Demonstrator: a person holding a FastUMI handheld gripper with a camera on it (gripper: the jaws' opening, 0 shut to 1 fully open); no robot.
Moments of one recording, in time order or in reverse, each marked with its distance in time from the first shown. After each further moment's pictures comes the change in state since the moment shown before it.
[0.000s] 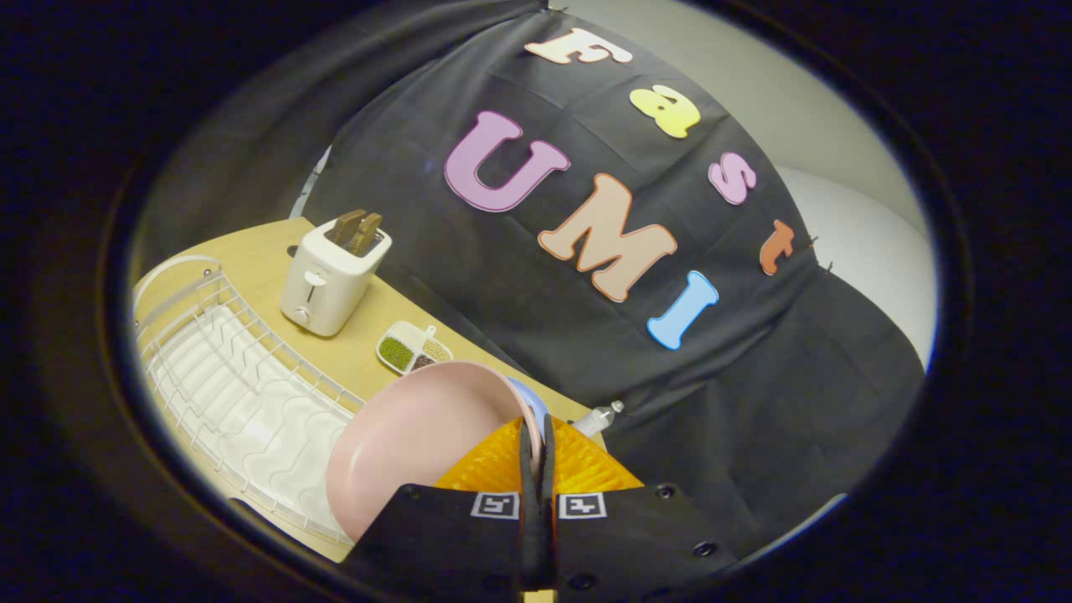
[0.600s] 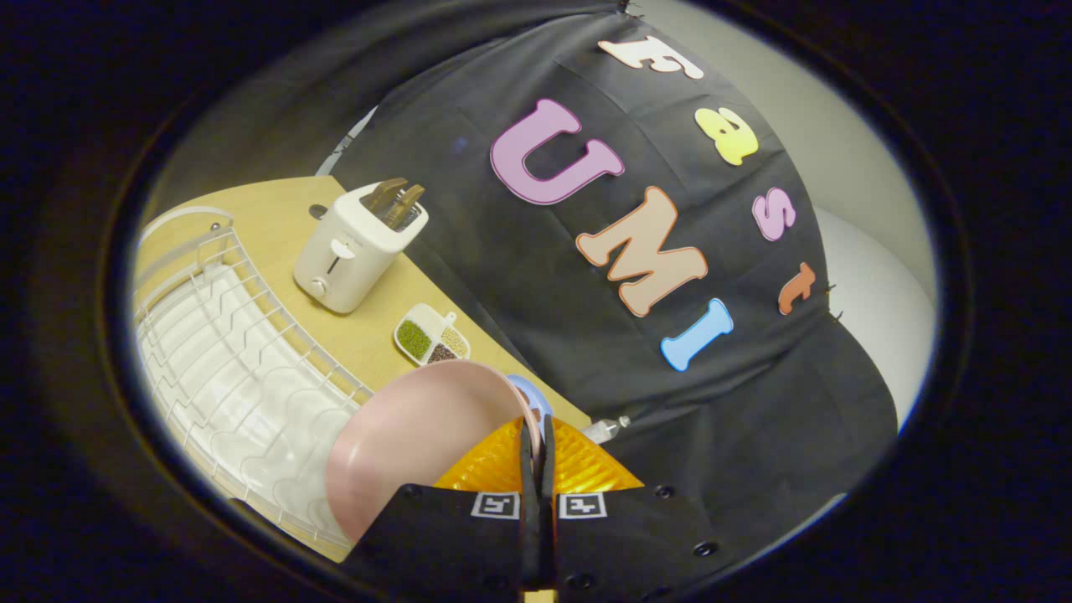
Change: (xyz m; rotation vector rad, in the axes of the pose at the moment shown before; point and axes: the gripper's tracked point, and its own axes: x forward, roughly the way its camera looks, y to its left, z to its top) arm 0.020 0.072 0.024 -0.201 0.013 0.017
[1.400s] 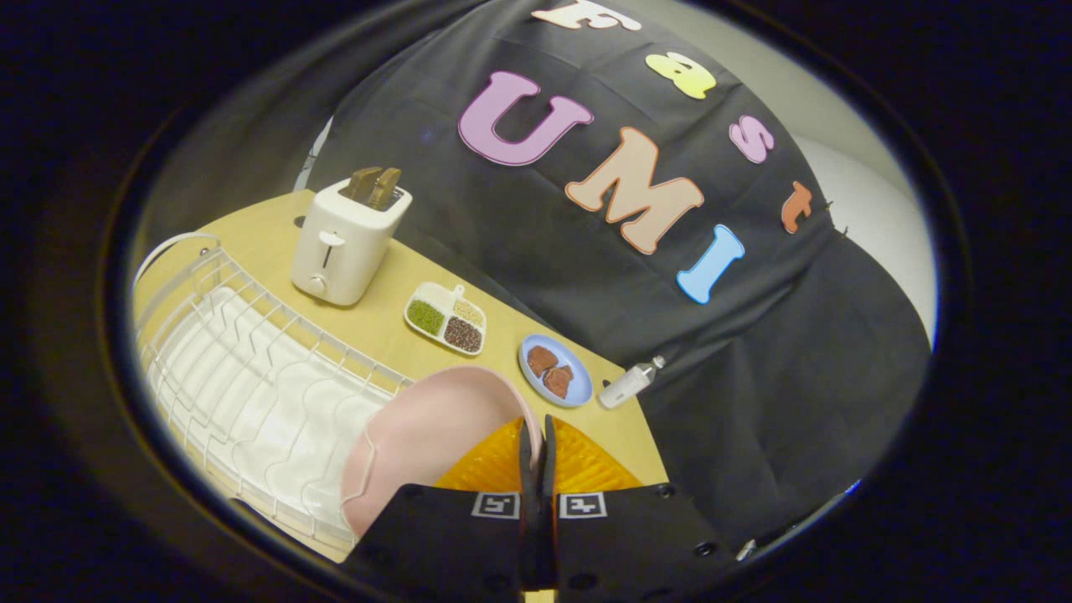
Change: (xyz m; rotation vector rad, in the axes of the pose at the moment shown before) arm 0.001 0.023 -0.057 0.197 0.130 0.031
